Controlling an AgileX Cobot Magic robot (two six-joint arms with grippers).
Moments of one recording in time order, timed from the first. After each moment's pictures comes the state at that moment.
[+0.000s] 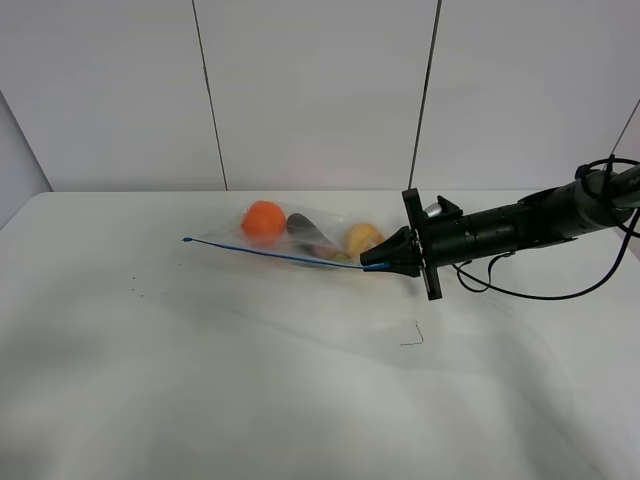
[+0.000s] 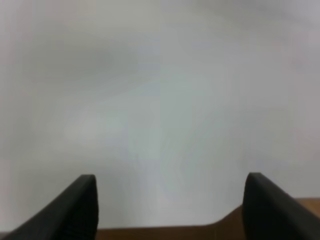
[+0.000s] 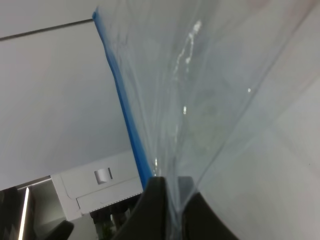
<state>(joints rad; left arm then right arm) -0.01 0.18 -0.49 -0.01 1.05 -0.01 0.06 2.19 -1.22 1.43 1.20 -0.65</state>
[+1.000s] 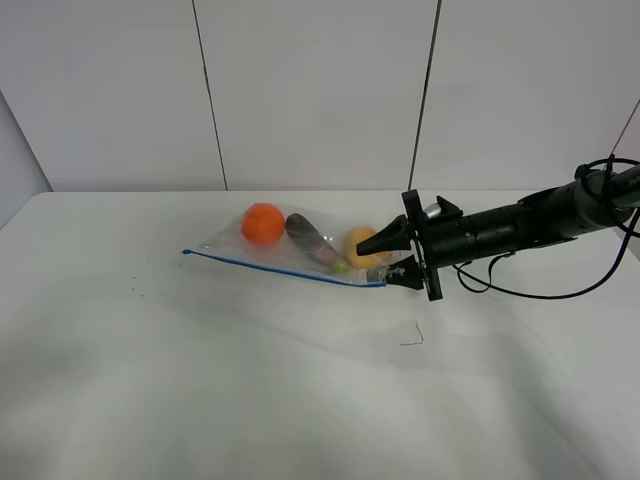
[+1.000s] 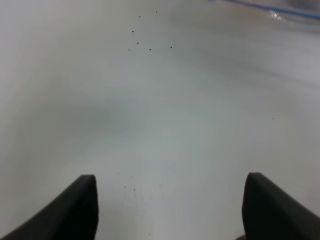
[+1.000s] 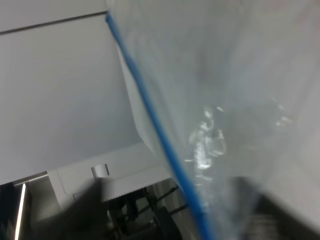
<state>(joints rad) -0.02 0.00 -0.49 -0.01 1.05 -0.01 0.06 2.19 -1.22 1.41 1.20 -0.65</state>
